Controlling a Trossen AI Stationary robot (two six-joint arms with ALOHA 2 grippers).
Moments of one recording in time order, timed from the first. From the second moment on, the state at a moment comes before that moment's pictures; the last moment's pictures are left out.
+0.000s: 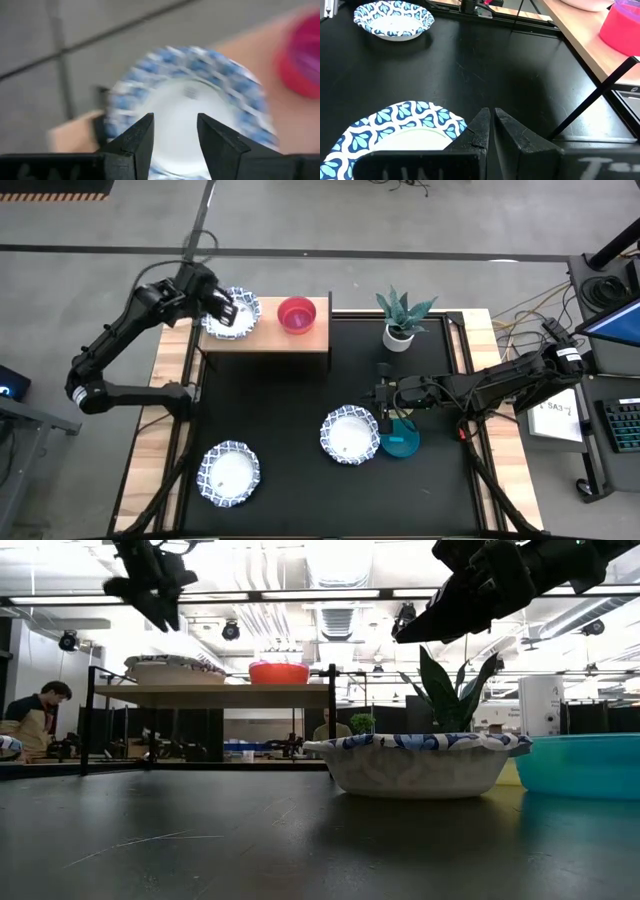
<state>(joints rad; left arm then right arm) 0.81 1.11 1.34 -1.11 -0.31 -0.19 0.13 1.21 0.60 0.20 0.20 -0.09</state>
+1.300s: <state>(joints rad) -0.44 1.01 0.62 -0.12 -0.47 -0.27 0.12 1.21 0.87 -0.14 0.10 0.06</state>
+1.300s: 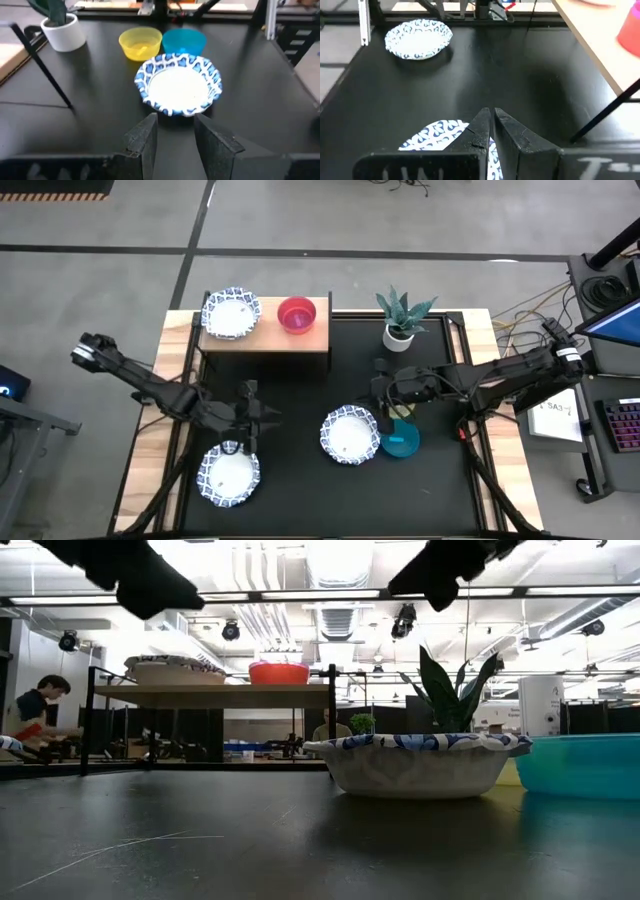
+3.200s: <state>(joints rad) -0.44 1.00 0.63 -0.15 -0.49 -0.28 0.03 1.73 1.24 -1.05 0.16 0.78</state>
